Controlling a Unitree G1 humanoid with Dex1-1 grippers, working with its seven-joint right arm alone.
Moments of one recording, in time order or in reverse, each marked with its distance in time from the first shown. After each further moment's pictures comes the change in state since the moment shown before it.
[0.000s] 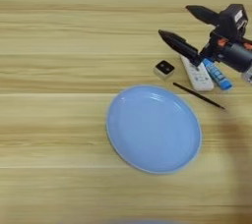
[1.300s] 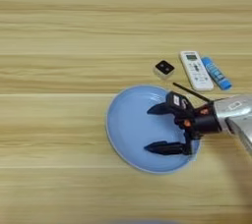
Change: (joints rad) arm 0.099 -0.098 0.426 0.199 -0.315 0.000 0.388
